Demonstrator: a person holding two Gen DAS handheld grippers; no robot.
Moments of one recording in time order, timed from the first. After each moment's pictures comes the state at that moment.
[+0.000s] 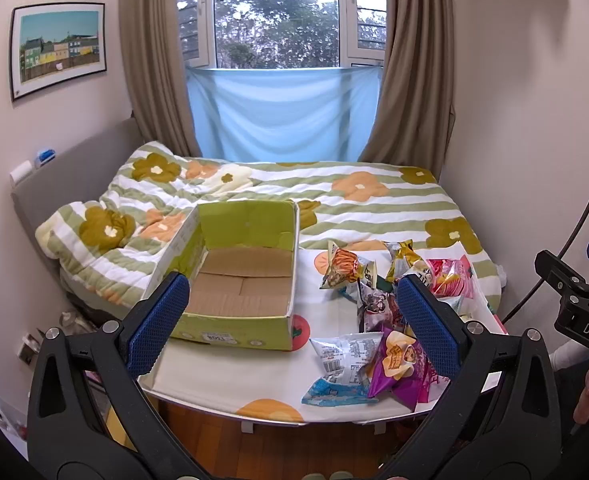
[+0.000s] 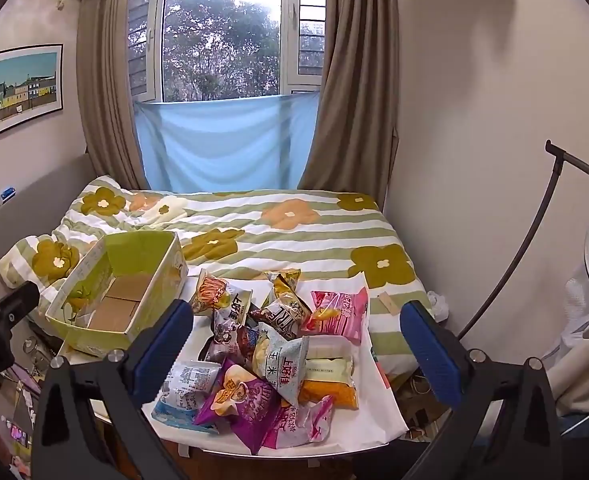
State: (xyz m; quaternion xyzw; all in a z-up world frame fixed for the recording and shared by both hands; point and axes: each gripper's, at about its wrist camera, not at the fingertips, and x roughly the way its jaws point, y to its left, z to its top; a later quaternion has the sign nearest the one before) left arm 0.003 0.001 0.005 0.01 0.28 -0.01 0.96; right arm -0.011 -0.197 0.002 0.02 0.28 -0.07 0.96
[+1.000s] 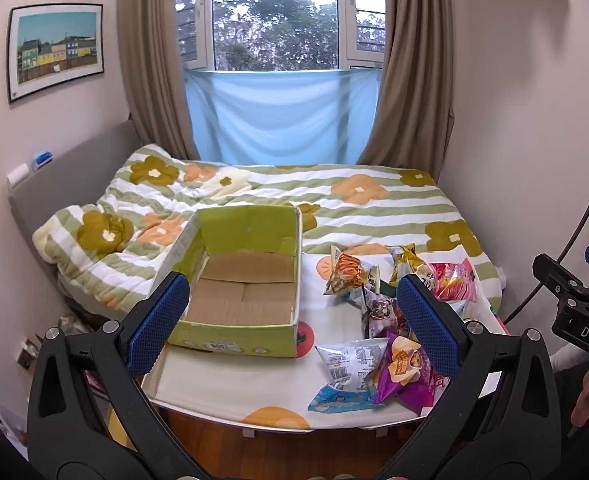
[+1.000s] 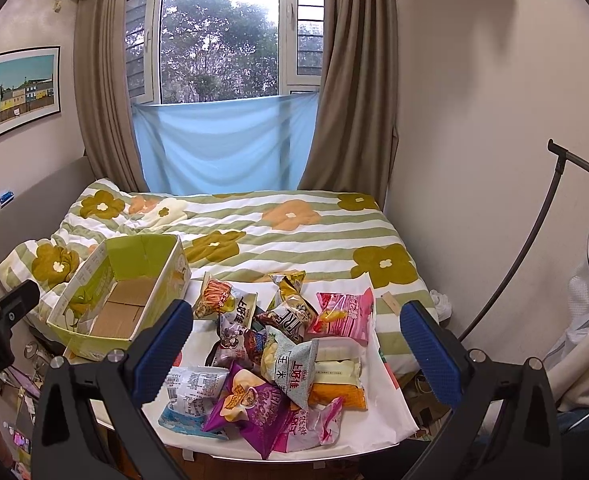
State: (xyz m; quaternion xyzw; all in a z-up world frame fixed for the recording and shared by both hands) left arm 0.012 0.011 0.003 0.01 0.27 -0.02 0.96; right arm -0.006 -0.186 0.002 0.02 0.28 -0.07 0.96
